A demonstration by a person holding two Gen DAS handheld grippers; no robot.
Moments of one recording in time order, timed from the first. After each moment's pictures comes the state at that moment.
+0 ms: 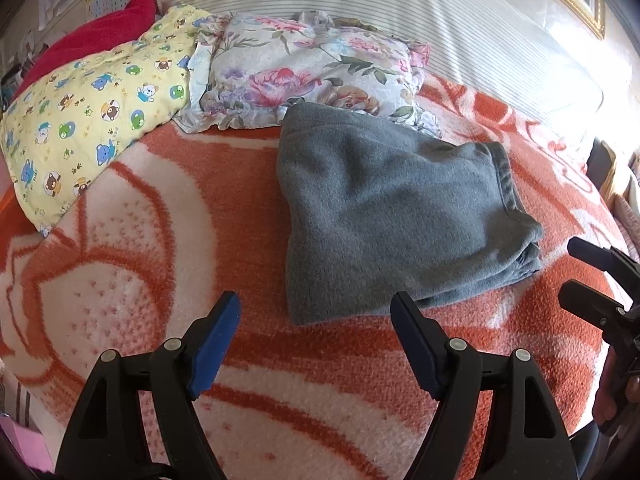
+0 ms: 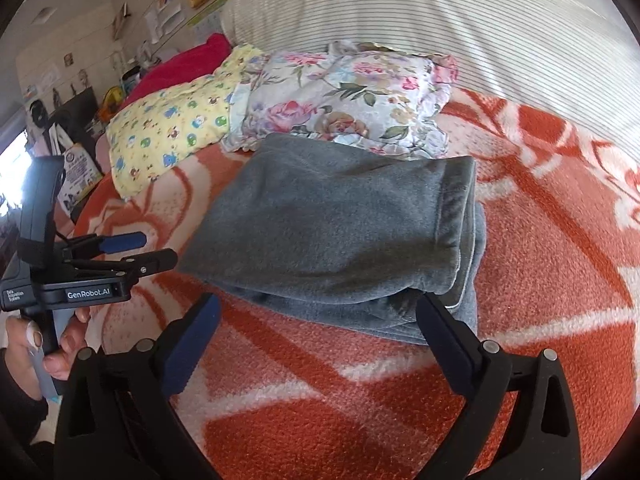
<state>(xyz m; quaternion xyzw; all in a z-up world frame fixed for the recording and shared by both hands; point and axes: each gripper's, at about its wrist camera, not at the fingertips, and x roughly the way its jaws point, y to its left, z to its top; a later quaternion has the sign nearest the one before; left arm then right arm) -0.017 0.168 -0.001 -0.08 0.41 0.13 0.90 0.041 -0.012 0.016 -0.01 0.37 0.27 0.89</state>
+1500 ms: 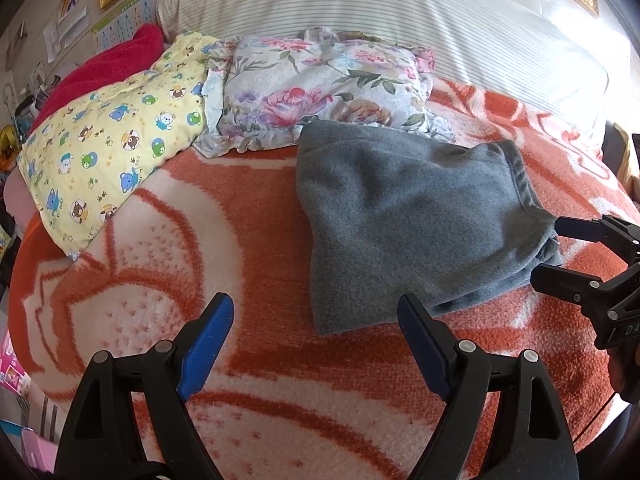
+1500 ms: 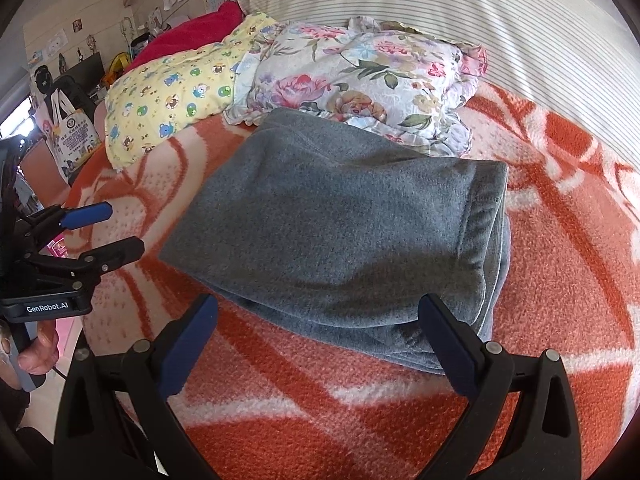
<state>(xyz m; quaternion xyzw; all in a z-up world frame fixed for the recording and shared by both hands) -0.017 0.166 0.005 -0.03 0.39 0.16 0.91 0.075 0.008 0.001 -0.05 0.40 0.28 0.87</state>
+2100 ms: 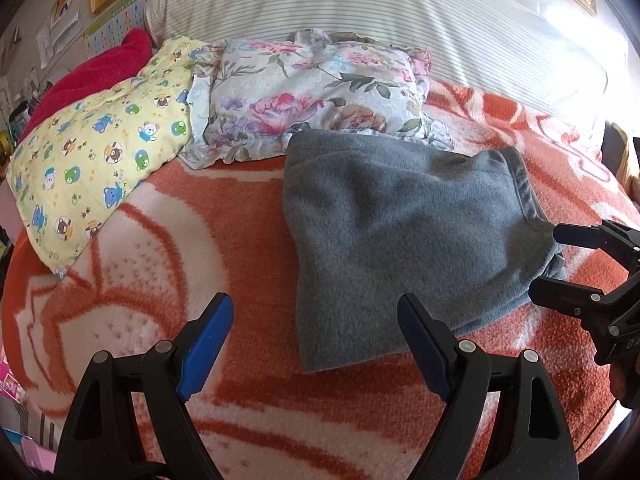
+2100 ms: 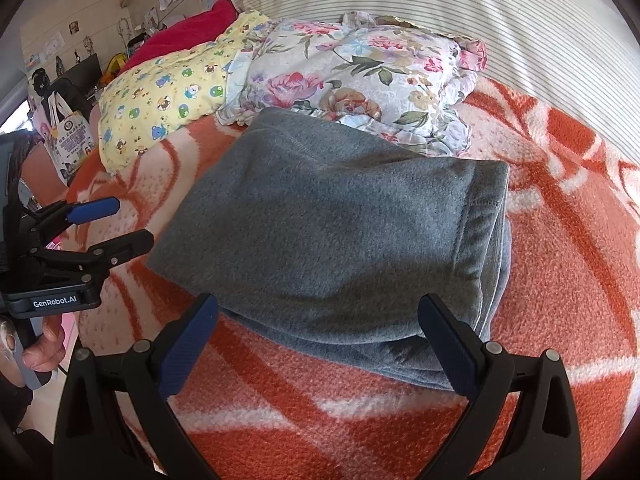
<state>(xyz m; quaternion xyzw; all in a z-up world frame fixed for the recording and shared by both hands) 0.010 0.166 0.003 -0.02 0.39 0.15 0.91 0.092 0.005 -0.002 -0.05 0.41 0.29 0.87</state>
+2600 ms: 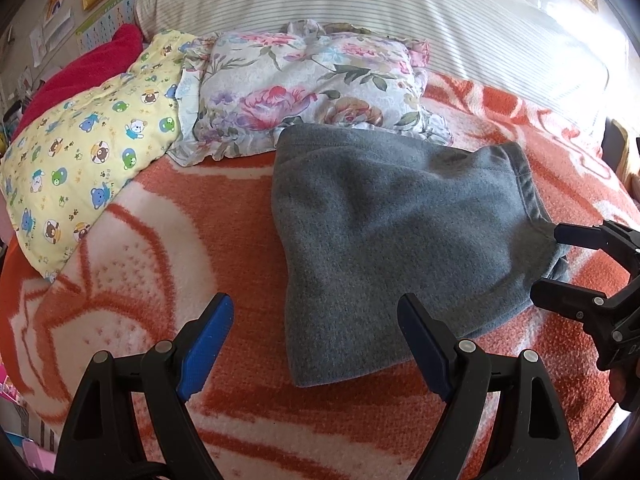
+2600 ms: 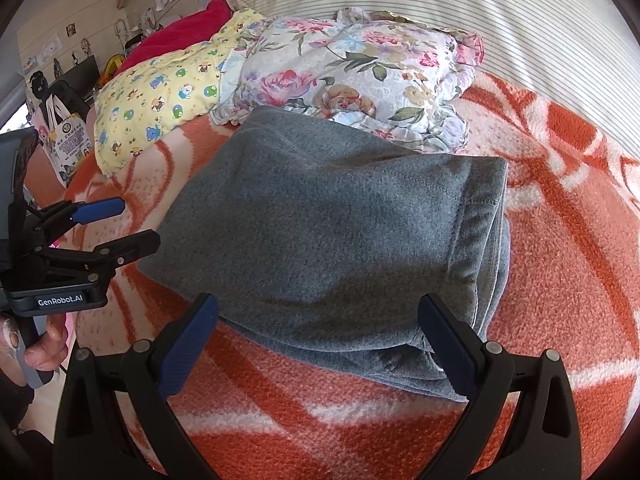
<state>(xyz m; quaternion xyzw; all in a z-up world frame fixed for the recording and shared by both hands) 0.026 0.165 -0.001 -0.02 0.40 0.15 0.90 0.100 0.002 -0.006 -0.05 0.41 0.29 0.86</state>
